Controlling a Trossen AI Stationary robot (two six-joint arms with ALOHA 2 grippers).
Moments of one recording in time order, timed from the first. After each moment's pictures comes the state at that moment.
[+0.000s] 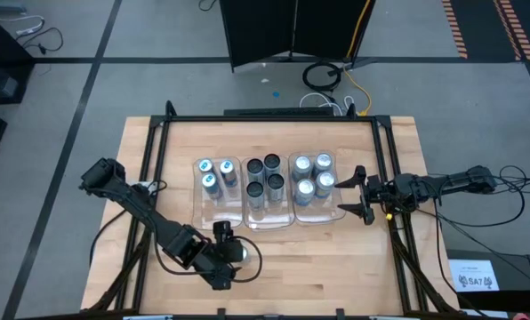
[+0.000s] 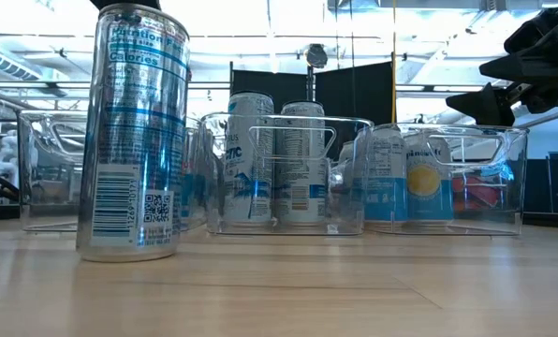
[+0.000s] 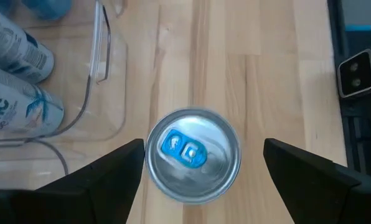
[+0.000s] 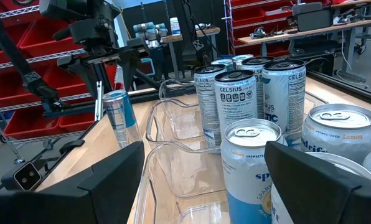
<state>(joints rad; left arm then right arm) -0.64 1.70 1.34 -0.72 -0.36 -0.57 0.19 0.09 0.01 0.04 0.15 0.20</state>
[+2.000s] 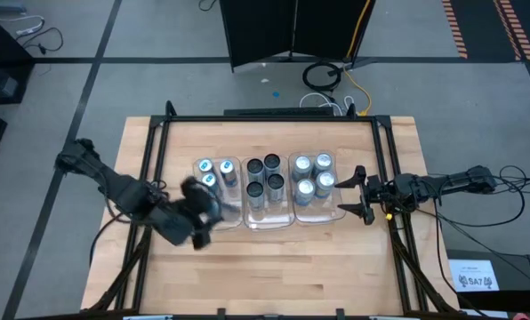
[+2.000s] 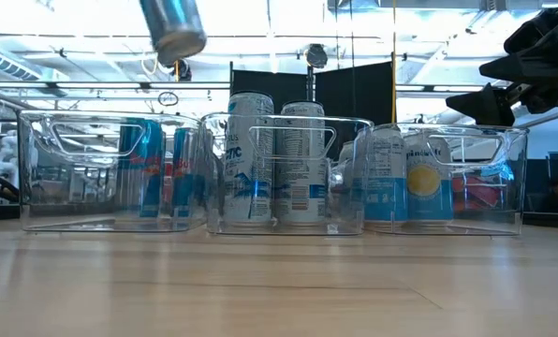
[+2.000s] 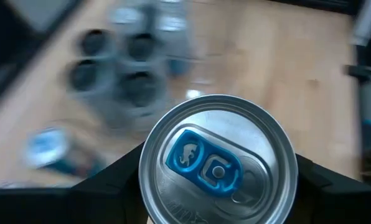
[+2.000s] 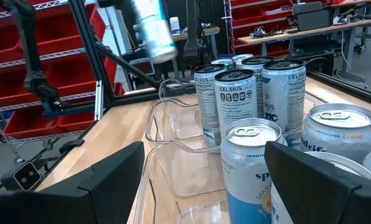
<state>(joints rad) -0.57 1.33 1.38 -0.97 -0.56 -0.67 0.19 0.09 0.01 0.04 0.15 0.20</state>
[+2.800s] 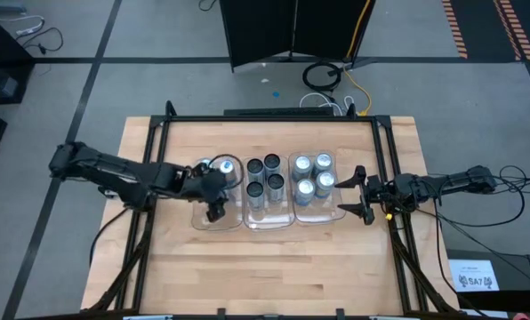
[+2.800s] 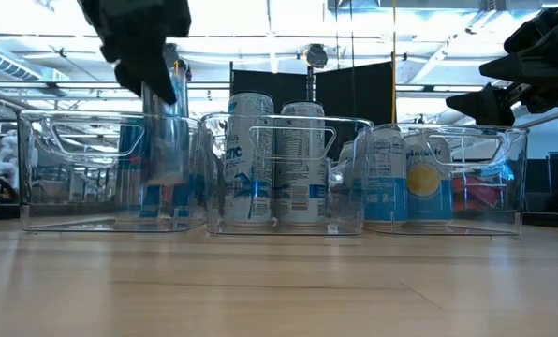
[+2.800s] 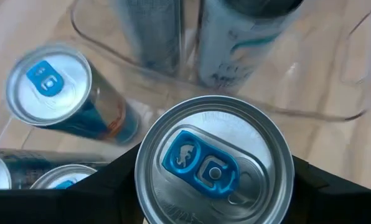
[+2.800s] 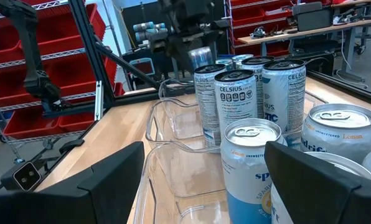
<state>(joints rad) -0.17 1.24 0.94 -0.72 -0.27 -0.50 0.19 0.09 0.01 0.04 0.15 0.20</state>
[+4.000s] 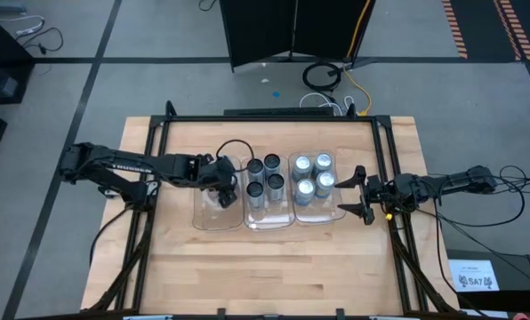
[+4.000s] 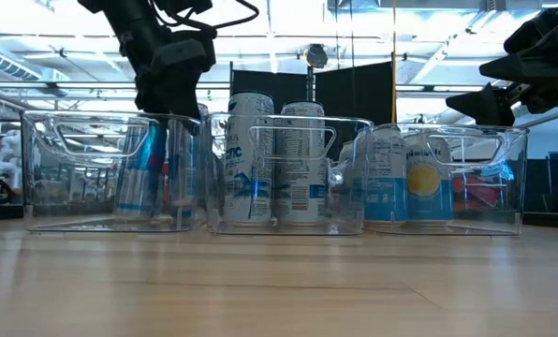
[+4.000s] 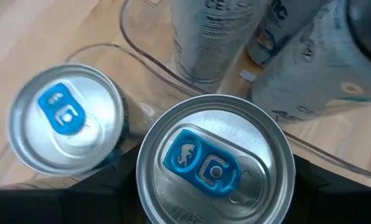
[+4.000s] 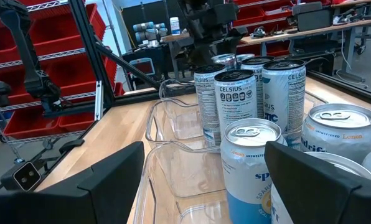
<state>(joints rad) 0.01 1.37 0.95 -0.67 -0.22 -0.50 0.19 0.09 0.01 0.04 0.15 0.20</state>
